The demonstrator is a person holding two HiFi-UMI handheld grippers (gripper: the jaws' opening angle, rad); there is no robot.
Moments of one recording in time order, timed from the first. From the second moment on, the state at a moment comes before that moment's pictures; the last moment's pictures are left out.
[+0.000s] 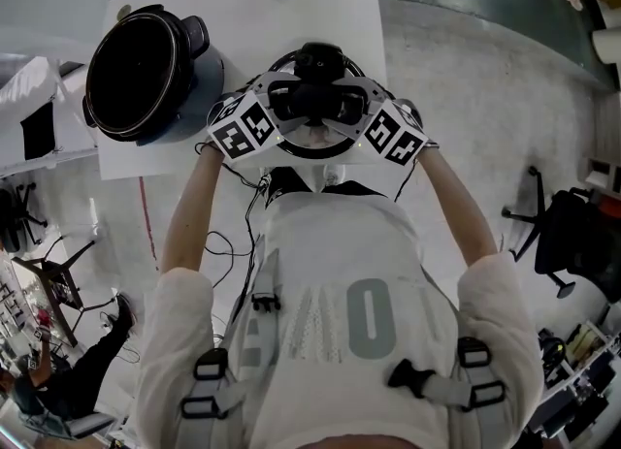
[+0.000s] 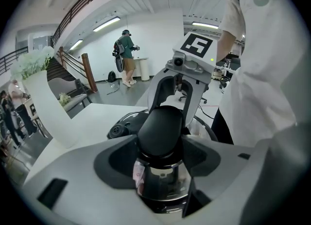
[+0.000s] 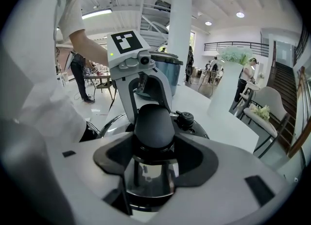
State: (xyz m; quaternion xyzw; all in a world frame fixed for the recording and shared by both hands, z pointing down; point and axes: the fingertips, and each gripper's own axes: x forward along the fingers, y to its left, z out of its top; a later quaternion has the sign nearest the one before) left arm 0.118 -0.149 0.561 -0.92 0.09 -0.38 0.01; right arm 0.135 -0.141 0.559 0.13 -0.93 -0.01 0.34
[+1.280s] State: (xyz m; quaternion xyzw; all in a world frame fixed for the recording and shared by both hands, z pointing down) left arm 0.020 -0.166 0.363 -0.90 0.17 -0.39 0.07; right arm 0.034 -0.160 0.353 0.12 -0.95 -0.13 0.26
